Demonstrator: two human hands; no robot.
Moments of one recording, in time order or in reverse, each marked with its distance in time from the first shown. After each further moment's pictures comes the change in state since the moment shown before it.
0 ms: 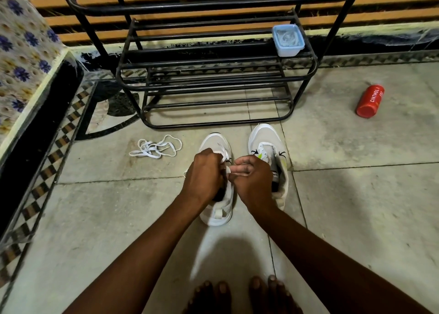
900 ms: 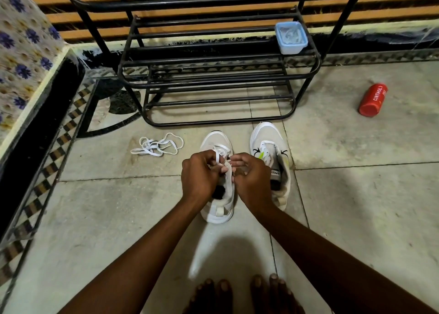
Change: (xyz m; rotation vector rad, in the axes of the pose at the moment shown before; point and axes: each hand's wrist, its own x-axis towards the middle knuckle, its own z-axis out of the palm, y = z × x) left_hand -0.009 -0.012 0.010 -0.462 0.153 -0.313; right_hand 0.000 0.002 0.004 -0.123 -0.045 -0.181
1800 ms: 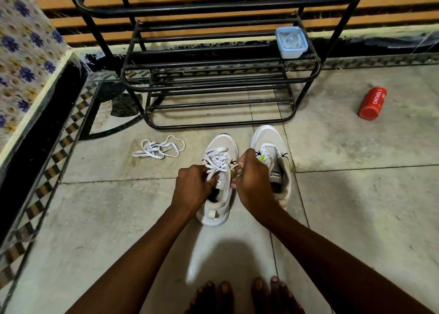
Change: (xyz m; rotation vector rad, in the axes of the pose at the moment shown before) left_hand 0.002 -0.039 -0.009 0.278 -0.084 0.126; right_hand 0.004 0.000 -0.001 -0.252 -0.091 -0.135
